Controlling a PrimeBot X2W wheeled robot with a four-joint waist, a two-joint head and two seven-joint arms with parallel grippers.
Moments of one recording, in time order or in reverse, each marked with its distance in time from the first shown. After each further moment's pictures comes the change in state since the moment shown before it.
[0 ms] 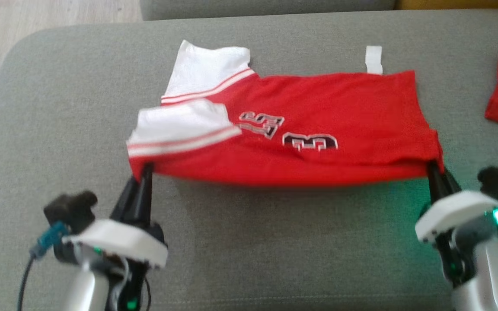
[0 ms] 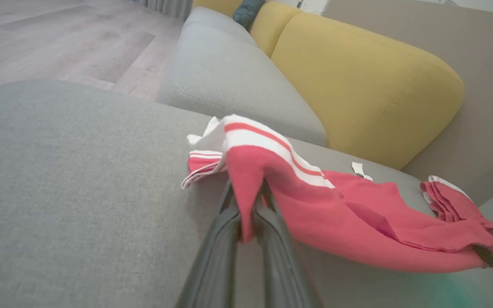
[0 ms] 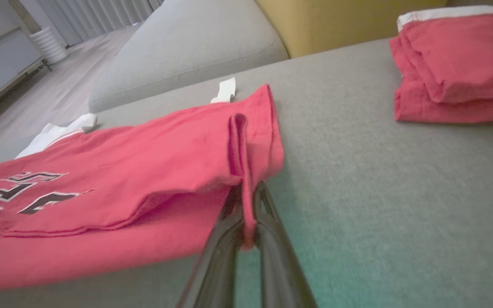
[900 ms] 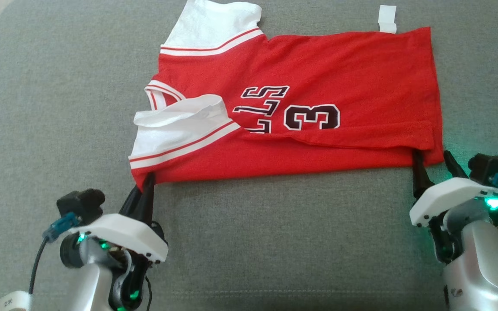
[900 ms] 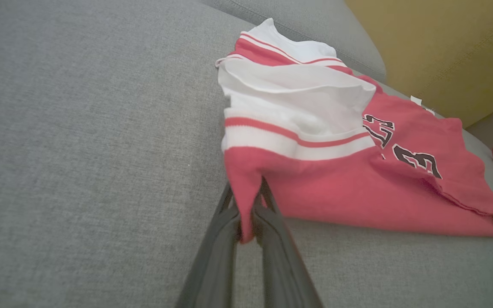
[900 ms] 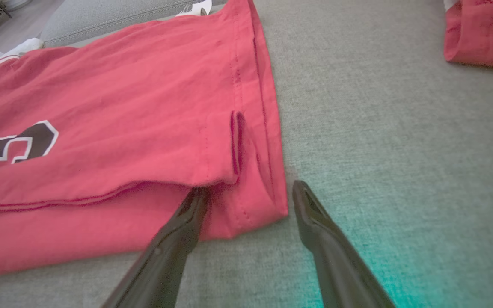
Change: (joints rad) left arm -0.046 -0.022 0.023 0.181 -0.002 -0.001 0.054; right arm -0.134 0.001 -0.036 0.246 -0.111 0.000 -0.090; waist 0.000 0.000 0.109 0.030
